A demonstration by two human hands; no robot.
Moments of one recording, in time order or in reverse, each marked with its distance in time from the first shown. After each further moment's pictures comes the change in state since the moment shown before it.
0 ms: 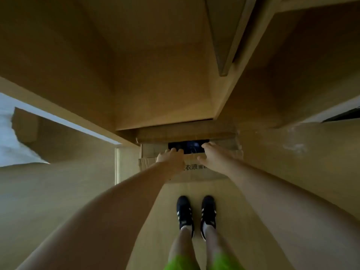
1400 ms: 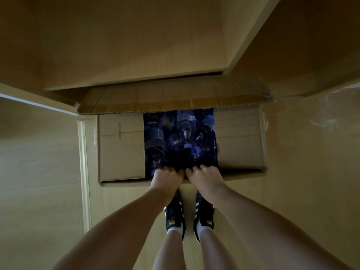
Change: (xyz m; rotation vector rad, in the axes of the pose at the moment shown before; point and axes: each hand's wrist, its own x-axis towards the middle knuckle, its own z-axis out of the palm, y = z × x) left_hand 0.158 -0.014 0.244 0.380 -0.036 0.161; right_hand 0.109 0.079 0.231 -0.423 -0.125 -0.226
